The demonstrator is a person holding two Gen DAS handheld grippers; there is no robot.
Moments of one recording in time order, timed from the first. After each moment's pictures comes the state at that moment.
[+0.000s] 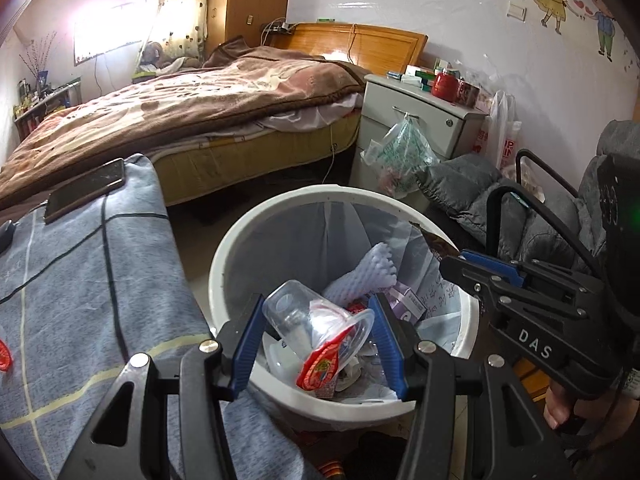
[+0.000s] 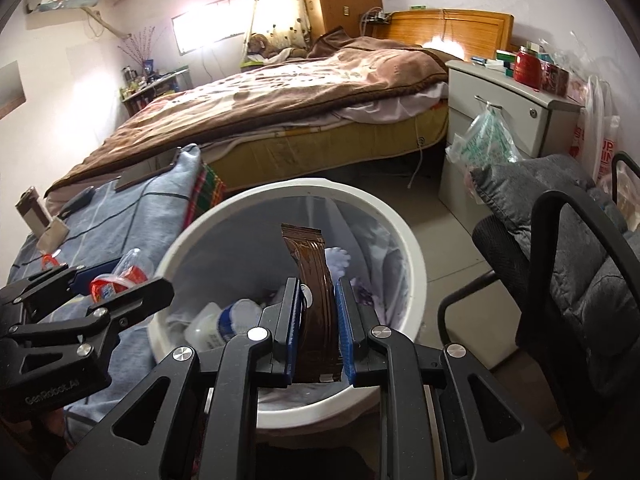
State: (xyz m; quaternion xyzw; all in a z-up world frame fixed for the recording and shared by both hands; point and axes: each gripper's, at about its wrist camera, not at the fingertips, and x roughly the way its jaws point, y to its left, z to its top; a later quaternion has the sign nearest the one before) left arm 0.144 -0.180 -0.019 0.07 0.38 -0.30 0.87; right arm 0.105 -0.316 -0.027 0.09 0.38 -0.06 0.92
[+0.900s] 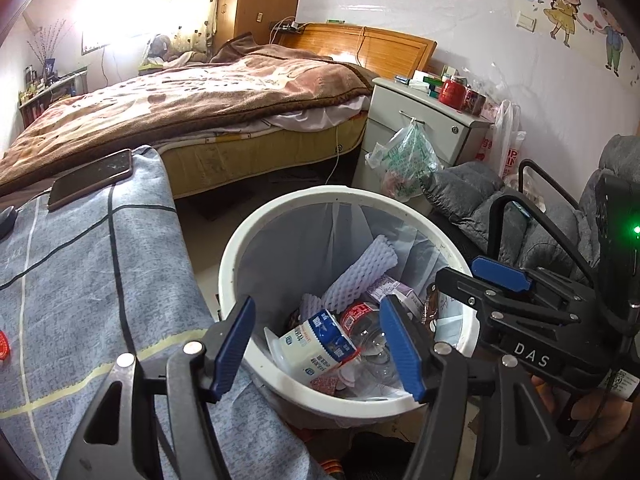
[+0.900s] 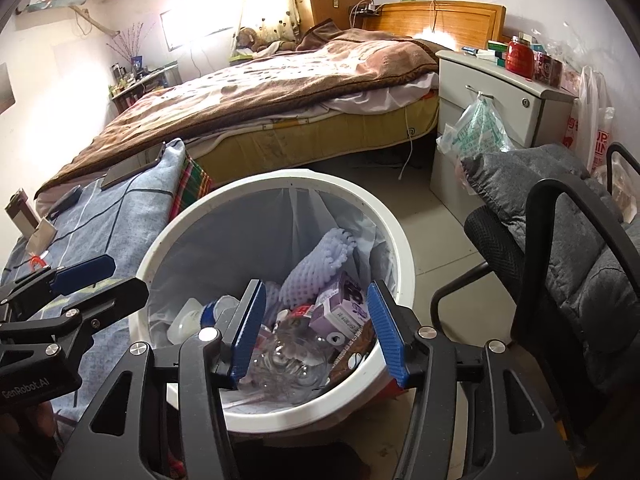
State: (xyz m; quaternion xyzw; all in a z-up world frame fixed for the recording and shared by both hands) left arm 0.145 -0.164 -0.016 0.05 0.39 -0.30 0.87; right arm 0.104 -0.318 -0.028 0.09 0.39 -0.07 0.91
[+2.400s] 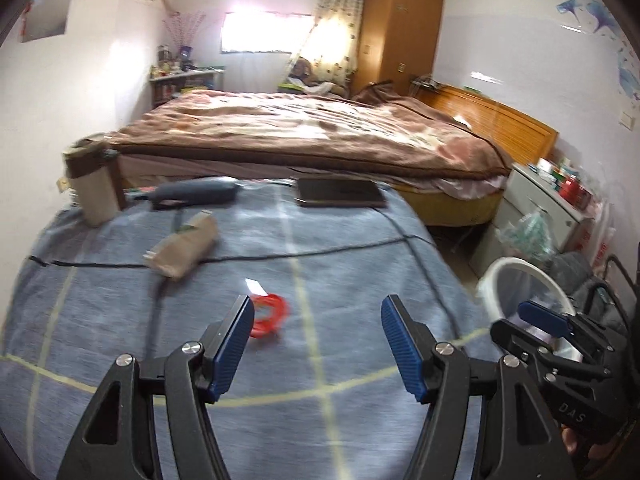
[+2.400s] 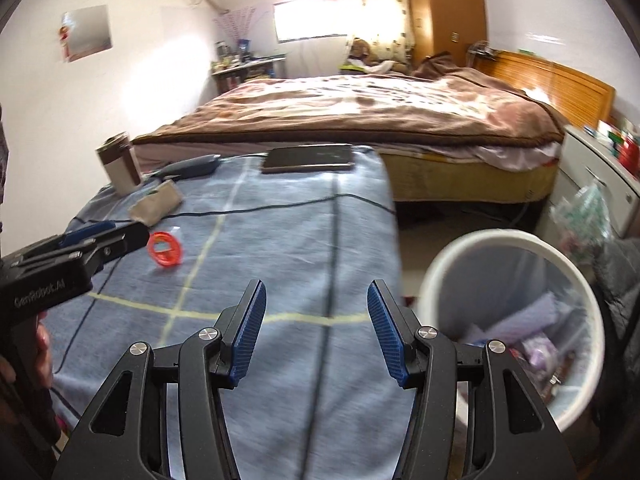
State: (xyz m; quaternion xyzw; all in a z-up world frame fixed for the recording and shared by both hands) left arm 0.162 0.100 0.019 -0.03 0.33 -0.09 0.94; right arm 0.140 -0.120 -0.002 0.01 0.35 0.09 0.93
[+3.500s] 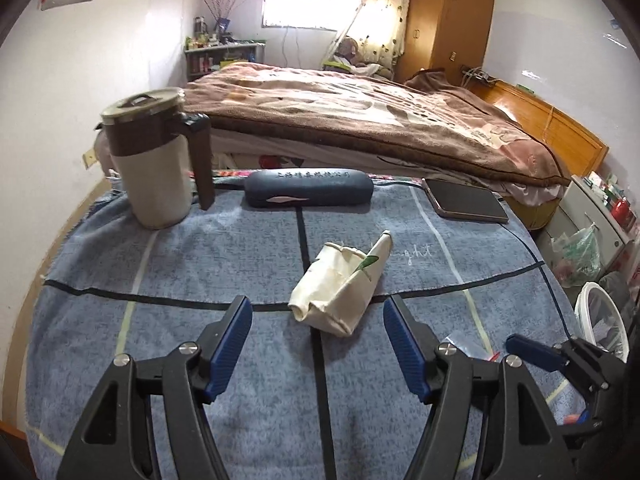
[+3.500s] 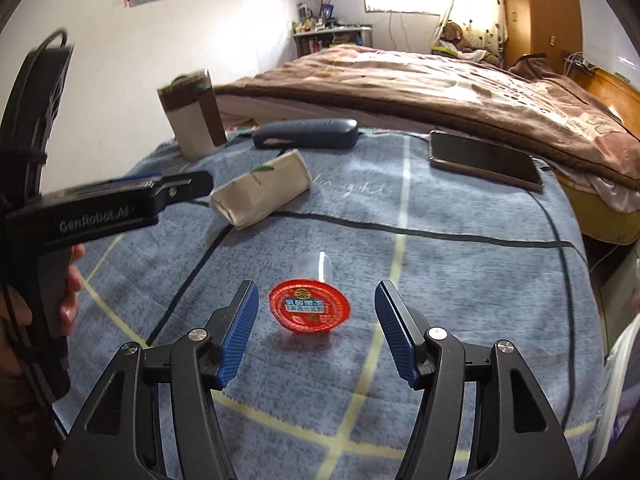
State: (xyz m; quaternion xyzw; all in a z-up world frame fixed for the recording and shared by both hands) left arm 0.257 0.229 -0.016 -0.04 0.38 -0.05 0.92; right arm 0.215 0.026 -0.038 -0.03 0.40 0.20 0.89
